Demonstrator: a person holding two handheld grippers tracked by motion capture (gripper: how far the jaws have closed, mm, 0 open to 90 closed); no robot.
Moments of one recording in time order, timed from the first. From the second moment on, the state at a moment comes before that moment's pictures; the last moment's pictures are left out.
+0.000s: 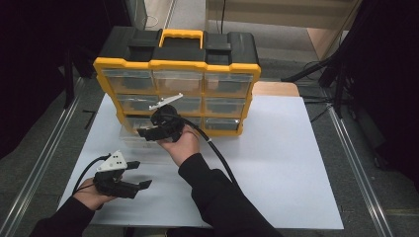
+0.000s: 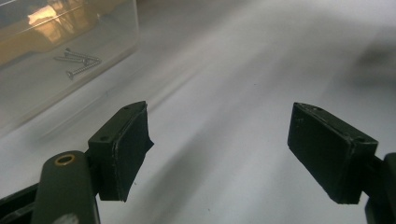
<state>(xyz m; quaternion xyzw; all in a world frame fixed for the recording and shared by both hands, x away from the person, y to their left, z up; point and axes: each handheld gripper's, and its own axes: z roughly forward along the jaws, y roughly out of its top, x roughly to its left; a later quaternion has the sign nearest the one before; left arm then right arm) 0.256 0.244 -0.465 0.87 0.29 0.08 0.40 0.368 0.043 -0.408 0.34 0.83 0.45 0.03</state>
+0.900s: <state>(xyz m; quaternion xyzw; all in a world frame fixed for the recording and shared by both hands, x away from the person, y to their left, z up) 0.257 0.244 -0.465 0.87 0.29 0.08 0.40 0.347 0.028 -0.406 0.34 0.82 0.46 0.02</state>
